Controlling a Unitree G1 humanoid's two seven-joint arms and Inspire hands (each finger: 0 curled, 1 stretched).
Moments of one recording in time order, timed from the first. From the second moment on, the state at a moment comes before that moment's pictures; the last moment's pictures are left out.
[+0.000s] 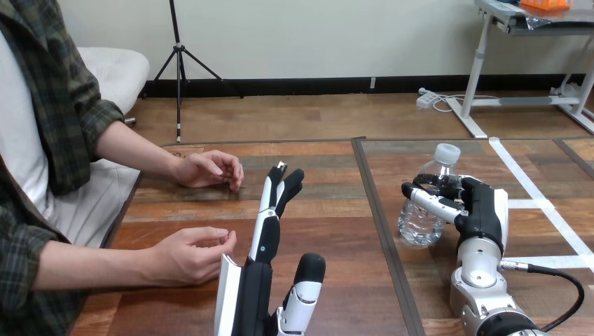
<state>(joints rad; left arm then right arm) 0.24 -0.01 -0.34 0.36 0.59 -1.03 0.61 -0.67 -0.15 -0.16 1.30 -0.08 -0.29 -0.36</state>
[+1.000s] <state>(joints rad) 0.24 0.00 -0.33 0.33 0.59 -0.99 0.61 -0.65 -0.15 -0.17 1.30 -0.05 -0.39 -0.33</state>
